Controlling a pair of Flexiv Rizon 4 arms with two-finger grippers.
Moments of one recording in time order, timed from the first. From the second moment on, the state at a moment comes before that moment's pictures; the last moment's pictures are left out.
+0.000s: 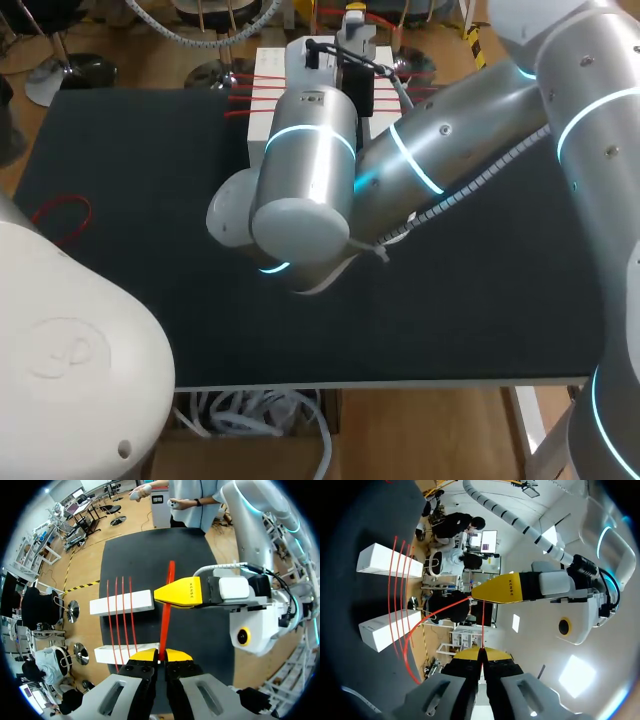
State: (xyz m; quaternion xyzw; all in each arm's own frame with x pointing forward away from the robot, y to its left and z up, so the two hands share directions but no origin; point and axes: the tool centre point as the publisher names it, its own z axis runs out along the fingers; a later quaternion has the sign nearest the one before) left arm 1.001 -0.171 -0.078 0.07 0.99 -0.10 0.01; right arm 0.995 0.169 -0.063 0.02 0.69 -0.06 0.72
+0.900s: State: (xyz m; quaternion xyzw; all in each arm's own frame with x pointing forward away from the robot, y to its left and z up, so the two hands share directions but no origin) left arm 1.001 -0.171 -0.078 0.07 0.99 -0.10 0.01; right arm 0.992 0.172 -0.063 0.02 0.69 -0.05 0.72
